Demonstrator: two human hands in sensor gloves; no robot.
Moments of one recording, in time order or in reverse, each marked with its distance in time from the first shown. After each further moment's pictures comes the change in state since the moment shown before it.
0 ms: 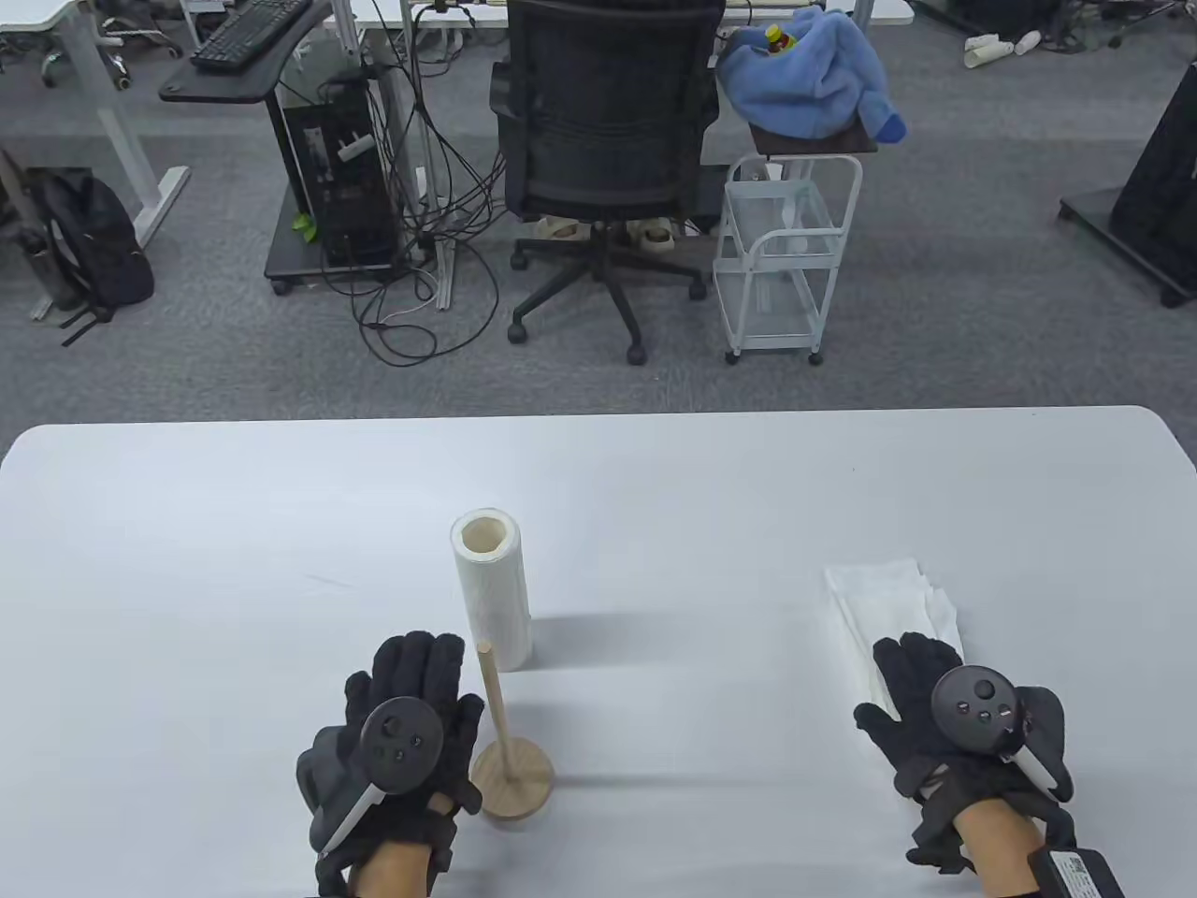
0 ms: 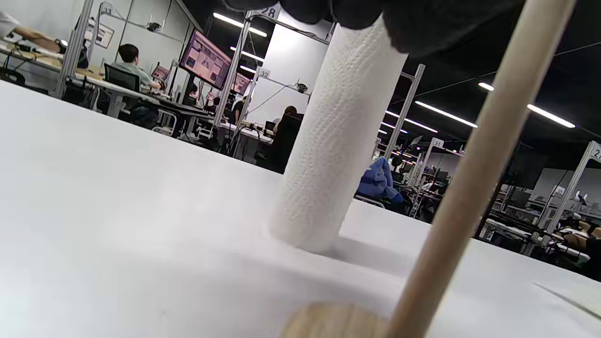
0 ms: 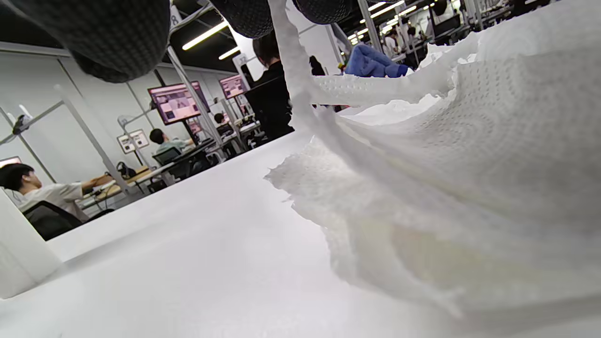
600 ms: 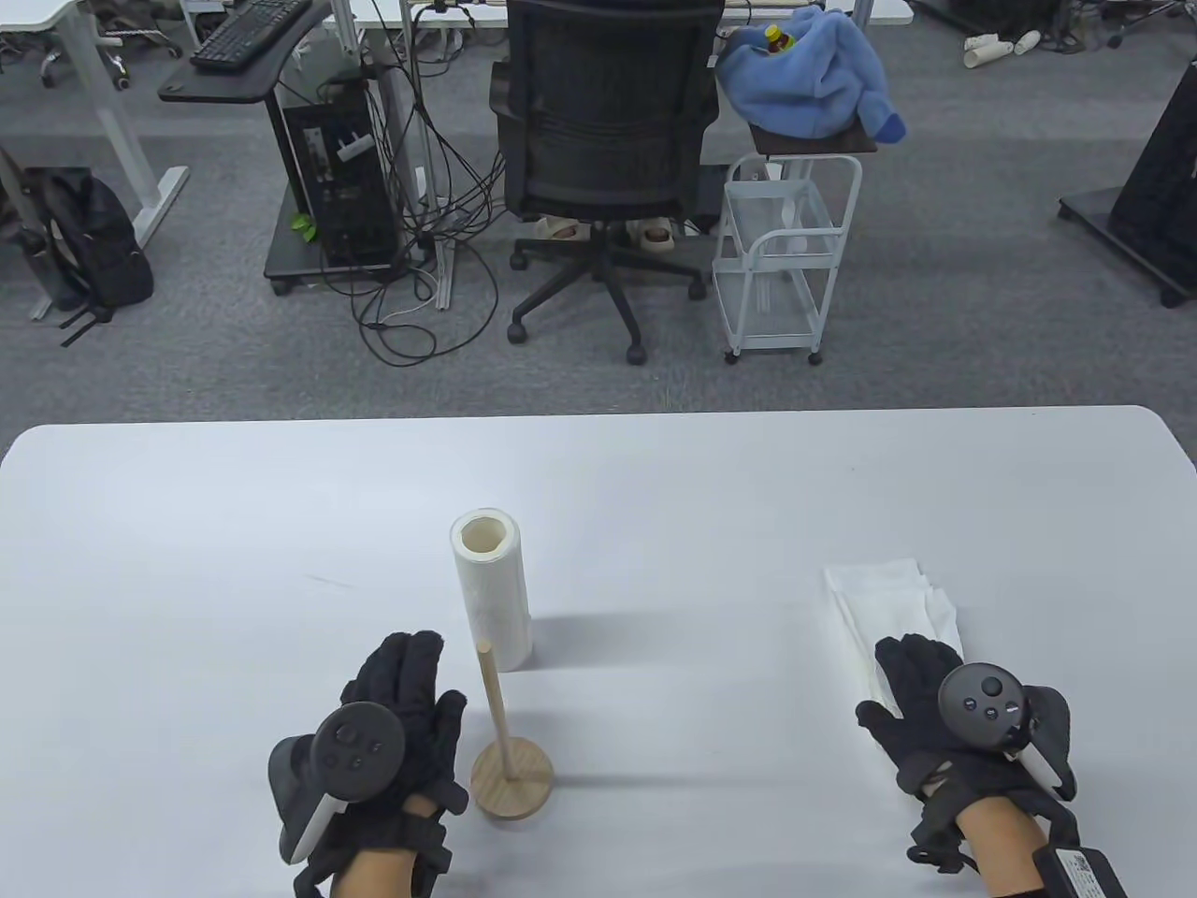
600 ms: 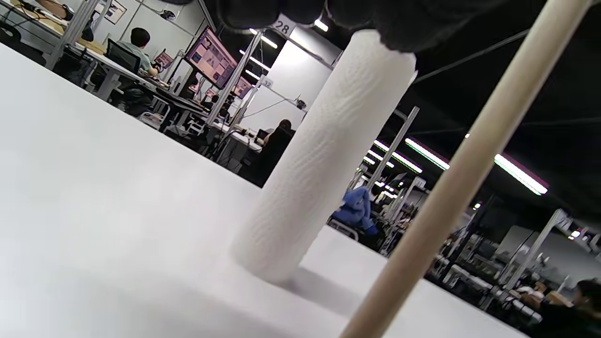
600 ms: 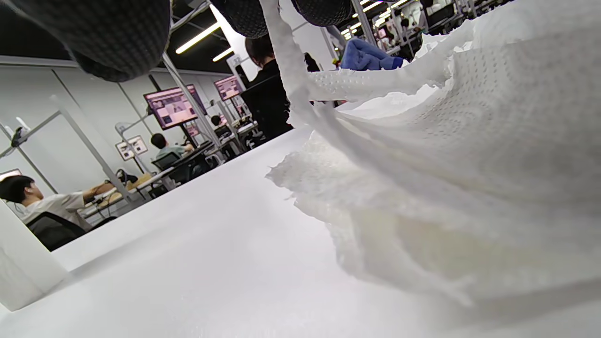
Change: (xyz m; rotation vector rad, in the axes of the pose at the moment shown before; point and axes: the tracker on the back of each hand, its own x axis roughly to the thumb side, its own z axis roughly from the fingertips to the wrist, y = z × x) left_hand -0.014 0.024 0.011 0.071 -0.033 0.216; right_hand -0.006 0.002 -0.002 0.009 0.014 -0.042
